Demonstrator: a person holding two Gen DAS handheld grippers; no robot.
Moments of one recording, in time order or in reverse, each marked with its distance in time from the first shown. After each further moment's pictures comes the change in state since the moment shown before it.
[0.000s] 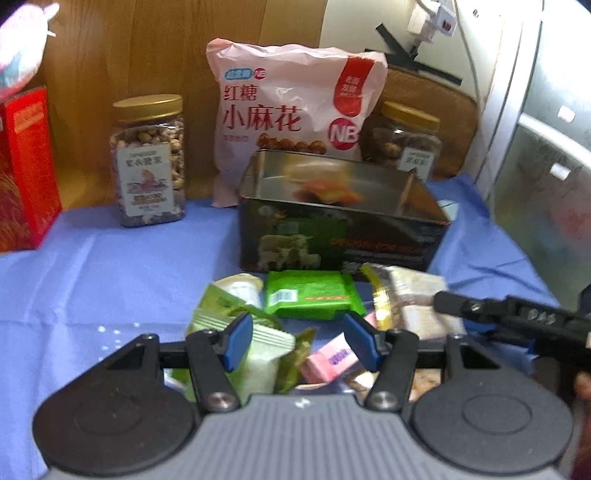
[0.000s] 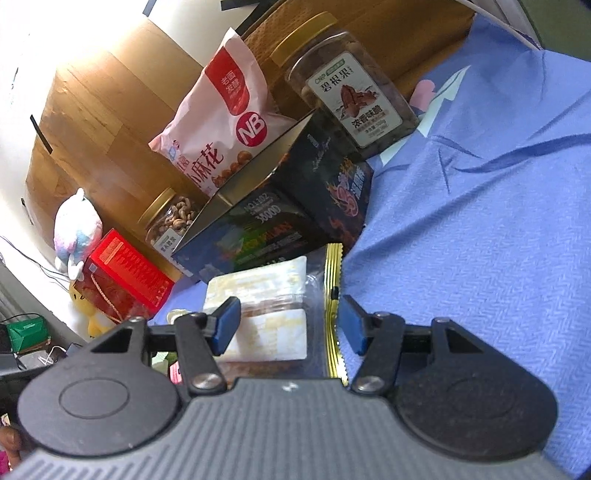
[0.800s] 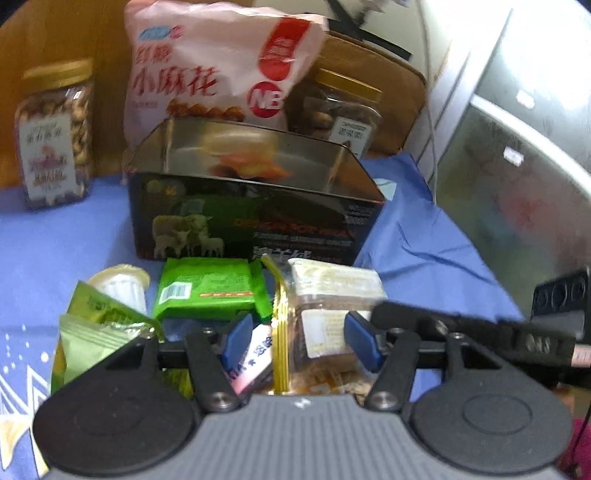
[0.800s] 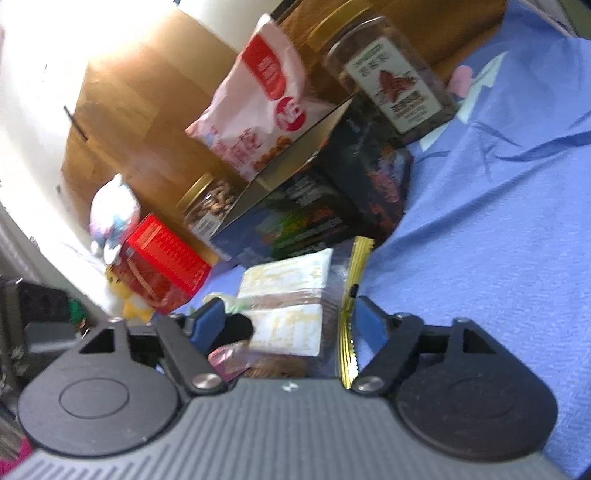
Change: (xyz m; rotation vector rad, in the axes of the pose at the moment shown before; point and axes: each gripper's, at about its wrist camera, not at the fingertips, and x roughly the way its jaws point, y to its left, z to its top) left arm 0.046 -0.020 0.000 -0.017 0.079 -0.213; right arm -0.001 0.005 0.002 -0.022 0.069 0.144
